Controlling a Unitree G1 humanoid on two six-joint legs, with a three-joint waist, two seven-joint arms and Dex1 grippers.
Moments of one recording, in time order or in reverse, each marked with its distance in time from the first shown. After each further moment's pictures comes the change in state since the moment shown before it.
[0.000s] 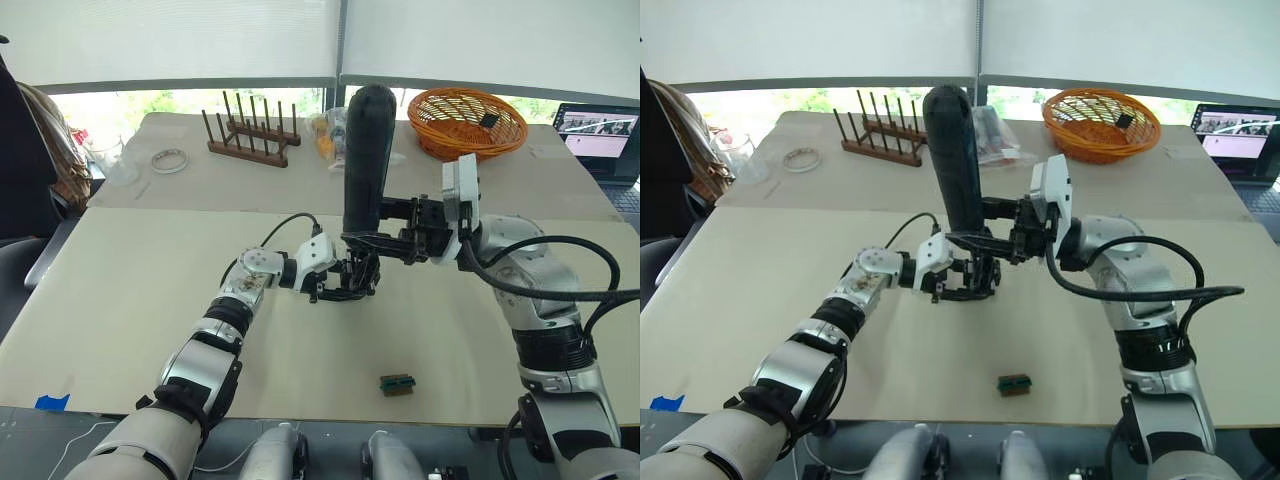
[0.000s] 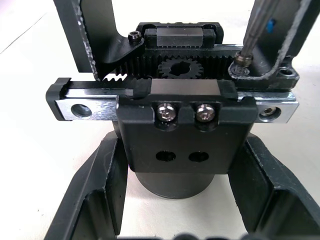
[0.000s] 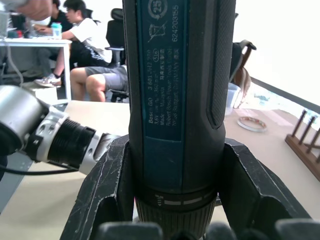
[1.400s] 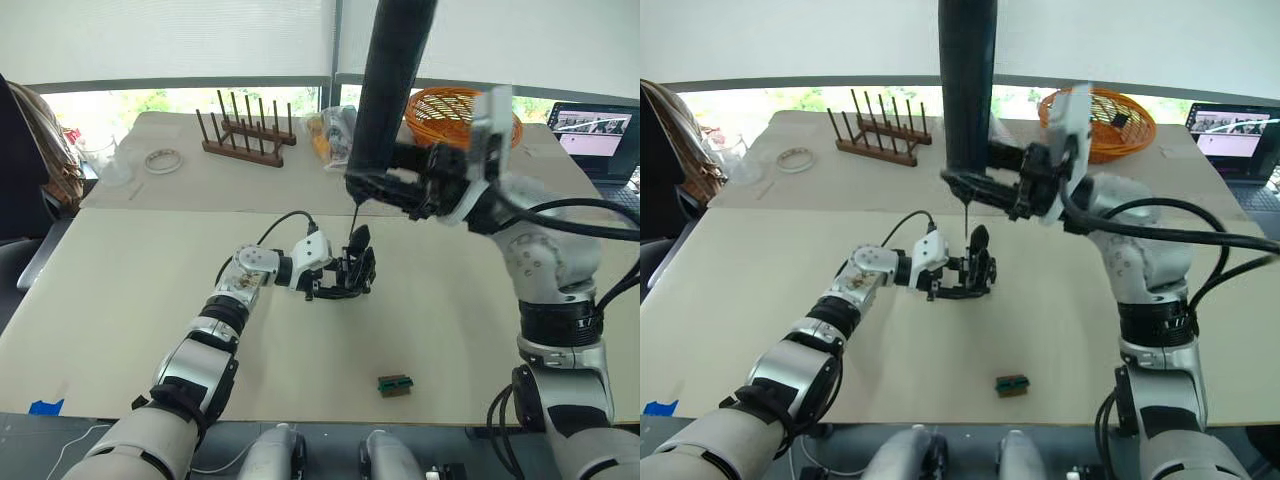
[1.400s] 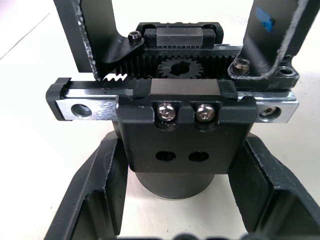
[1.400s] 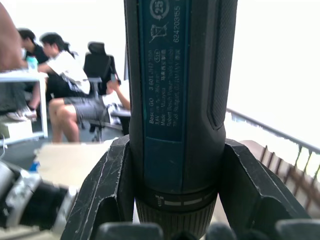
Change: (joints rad) left arm 0.002 0.021 0.002 -0.010 0.011 -0.001 -0.004; right arm -0.147 0.024 -0.113 -0.079 0.157 0.170 -0.157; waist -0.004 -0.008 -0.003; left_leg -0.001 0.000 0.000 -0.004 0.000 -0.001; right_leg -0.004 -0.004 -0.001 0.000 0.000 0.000
